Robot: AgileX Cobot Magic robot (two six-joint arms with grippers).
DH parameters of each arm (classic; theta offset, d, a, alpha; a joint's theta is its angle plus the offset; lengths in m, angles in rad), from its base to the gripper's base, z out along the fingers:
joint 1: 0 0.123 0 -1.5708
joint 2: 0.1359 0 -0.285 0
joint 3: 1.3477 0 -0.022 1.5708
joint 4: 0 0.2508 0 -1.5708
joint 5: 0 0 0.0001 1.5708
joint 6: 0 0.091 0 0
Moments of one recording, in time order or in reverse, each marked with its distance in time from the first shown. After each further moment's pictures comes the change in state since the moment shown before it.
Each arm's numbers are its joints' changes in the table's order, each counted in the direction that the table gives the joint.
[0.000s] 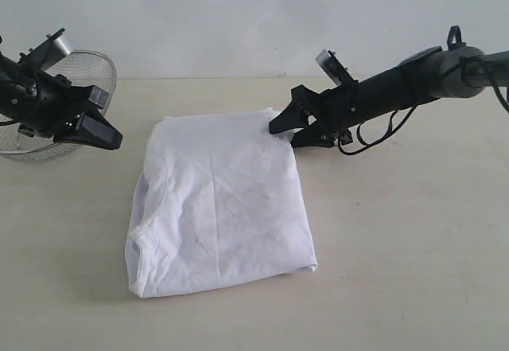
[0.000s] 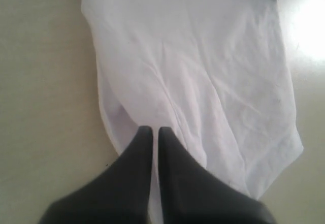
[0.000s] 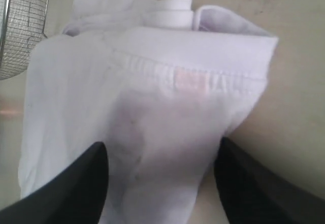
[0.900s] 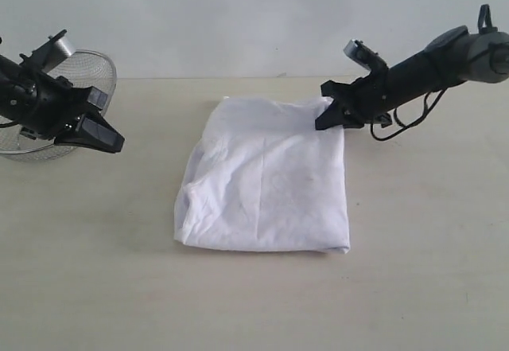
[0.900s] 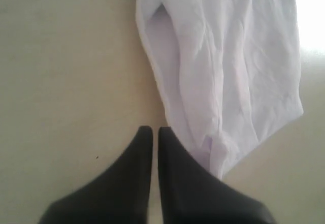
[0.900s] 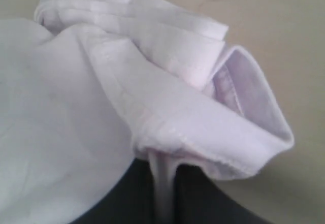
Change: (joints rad) left arm 0.000 0.000 0.000 0.000 0.040 0.009; right arm -0.093 0.007 -0.108 -0.223 -0.050 0.082
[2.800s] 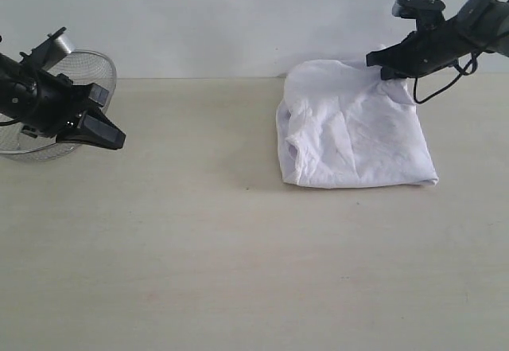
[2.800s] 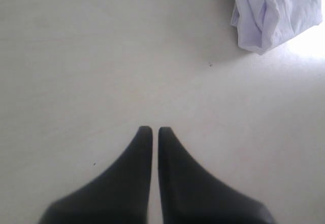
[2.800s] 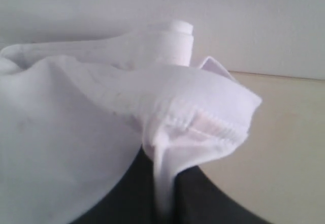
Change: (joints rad) left arm 0.000 0.000 0.000 -0.024 -0.009 0.002; right arm -0.078 0.047 -0.256 -0.434 -0.350 0.173
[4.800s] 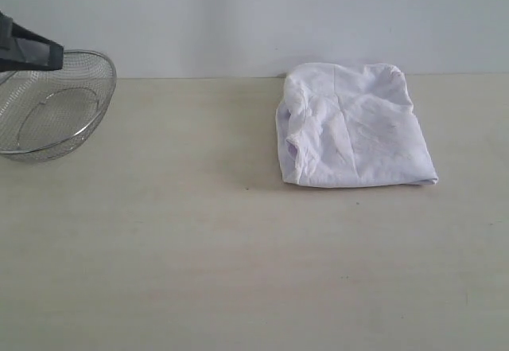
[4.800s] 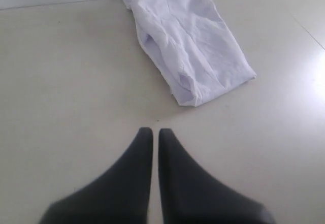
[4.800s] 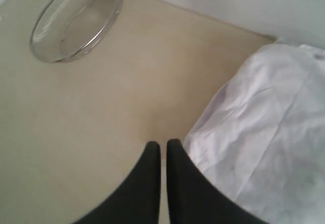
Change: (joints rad) left arm 0.000 -0.730 0.333 -0.094 -0.133 0.116; right arm 0.059 -0.870 0.434 0.179 0.586 -0.093
